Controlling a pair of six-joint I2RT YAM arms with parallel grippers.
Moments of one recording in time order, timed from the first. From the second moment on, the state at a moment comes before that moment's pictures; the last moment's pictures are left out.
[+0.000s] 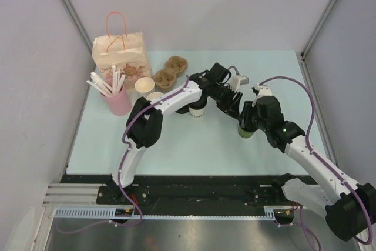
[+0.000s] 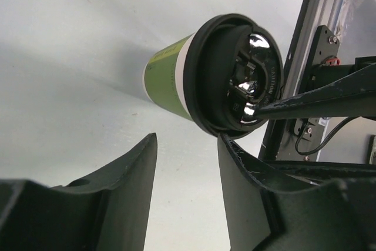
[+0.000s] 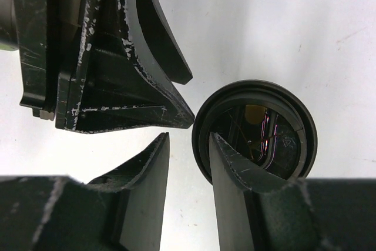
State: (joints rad) left arm -0.79 2.24 1.98 -0.64 0.69 -0.06; right arm 0.46 0.98 0.74 -0.37 0.08 0.40
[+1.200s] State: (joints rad) left arm -0.80 2.30 2.07 -0.62 0.68 -0.09; right arm 0.01 0.90 0.68 -0.39 -0.20 0.42
